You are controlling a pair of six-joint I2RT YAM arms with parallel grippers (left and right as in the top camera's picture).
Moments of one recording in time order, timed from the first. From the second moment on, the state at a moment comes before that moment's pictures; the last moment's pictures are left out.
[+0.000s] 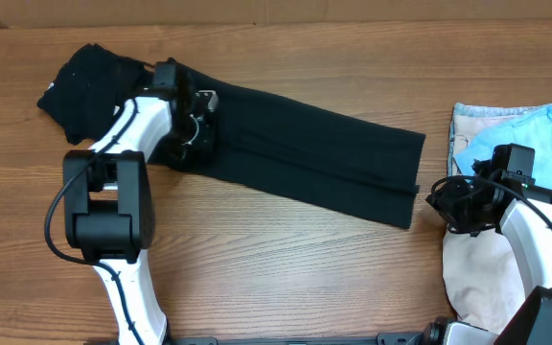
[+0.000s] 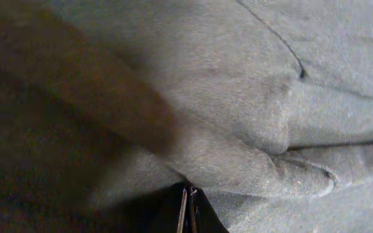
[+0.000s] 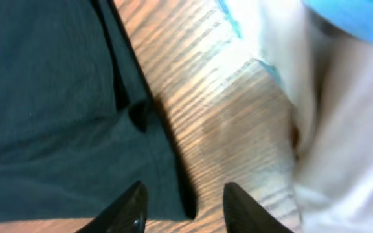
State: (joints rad) left arm -0.03 2.16 1.53 -0.76 0.33 0.06; right arm -0.31 1.43 0.81 -0.72 -0.32 0.40
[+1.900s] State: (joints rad) left arm 0.04 2.21 2.26 -1.41 0.36 0.06; right arm -0.08 1.64 1.35 -1.03 -0.26 0.31
